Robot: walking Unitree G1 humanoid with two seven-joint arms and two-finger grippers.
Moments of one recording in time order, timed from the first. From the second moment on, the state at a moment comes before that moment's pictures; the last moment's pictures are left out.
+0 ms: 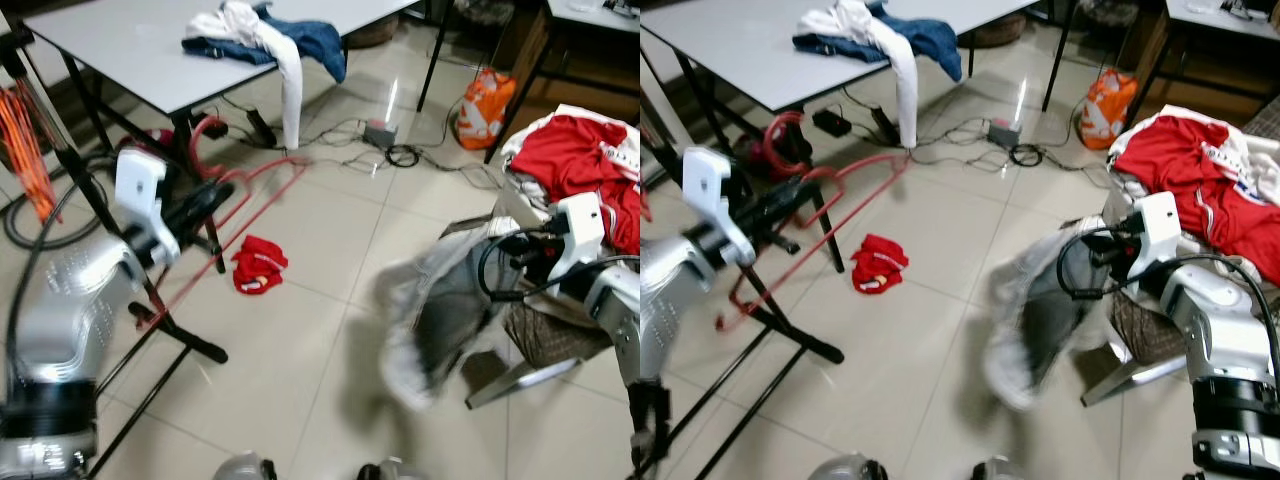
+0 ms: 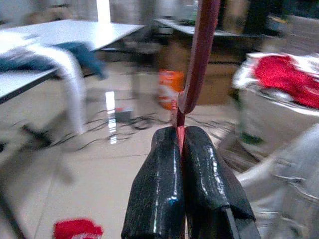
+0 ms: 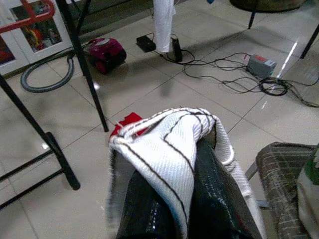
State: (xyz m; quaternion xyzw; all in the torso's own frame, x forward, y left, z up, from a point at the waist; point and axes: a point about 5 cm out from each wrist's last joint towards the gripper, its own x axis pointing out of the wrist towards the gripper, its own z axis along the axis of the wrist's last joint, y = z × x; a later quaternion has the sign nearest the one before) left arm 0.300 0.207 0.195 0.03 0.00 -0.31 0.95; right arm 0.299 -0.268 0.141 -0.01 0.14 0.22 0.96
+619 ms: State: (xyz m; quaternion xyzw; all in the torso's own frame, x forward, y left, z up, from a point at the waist) left arm 0.287 0.201 0.224 0.06 0.04 -0.48 0.88; right arm 0.319 -0.279 0.186 -0.07 0.13 0.25 0.96
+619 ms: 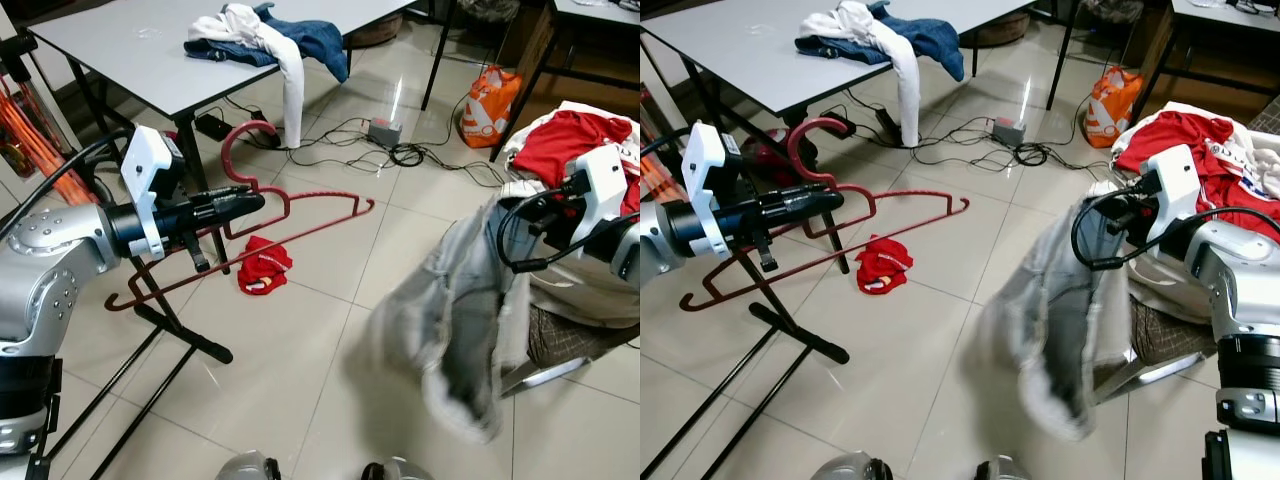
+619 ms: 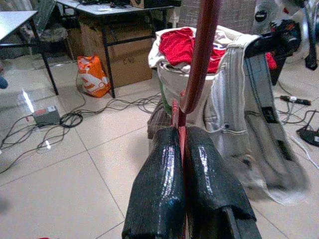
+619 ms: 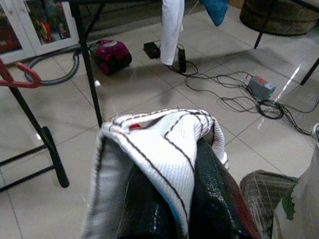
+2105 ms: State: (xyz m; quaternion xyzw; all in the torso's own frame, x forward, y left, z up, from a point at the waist) left arm 0.272 0.154 0.235 0.00 0.01 -0.55 0.83; right arm 0.384 -0.223 0.264 -0.22 0.02 0.29 0.93
